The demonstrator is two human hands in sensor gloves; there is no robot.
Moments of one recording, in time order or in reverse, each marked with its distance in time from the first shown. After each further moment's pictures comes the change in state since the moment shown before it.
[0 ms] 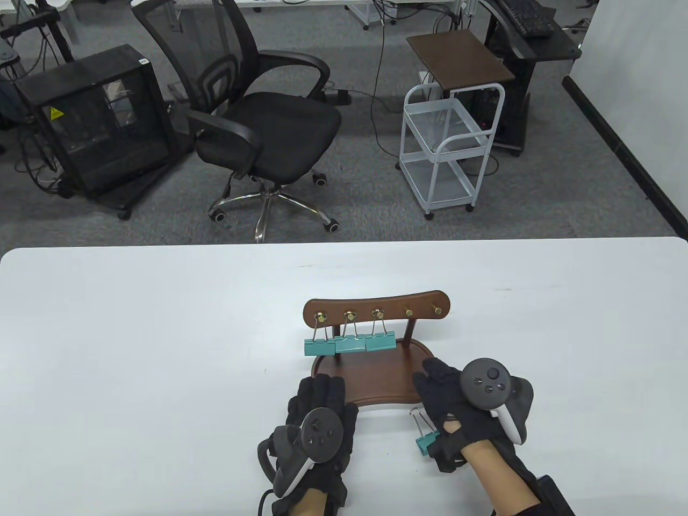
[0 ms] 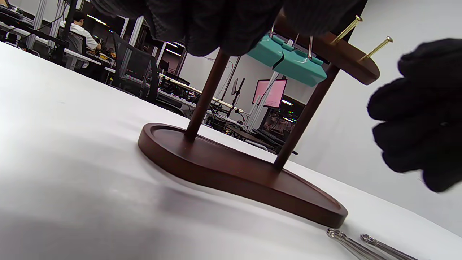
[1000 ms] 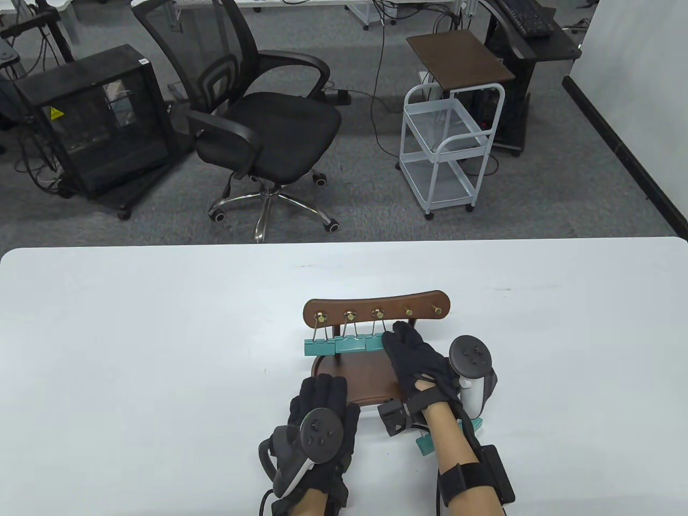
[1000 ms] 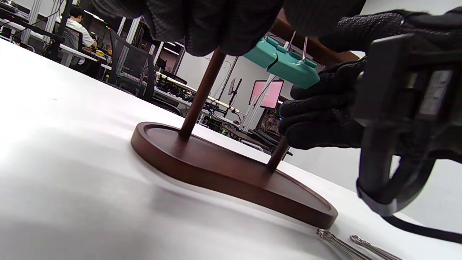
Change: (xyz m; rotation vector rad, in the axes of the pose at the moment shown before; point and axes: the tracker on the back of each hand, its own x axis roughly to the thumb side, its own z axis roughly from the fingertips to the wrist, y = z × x) left_hand 0.001 0.000 0.001 -0.003 -0.013 0.020; right_hand -0.006 0.062 -0.043 0.069 0.175 -0.649
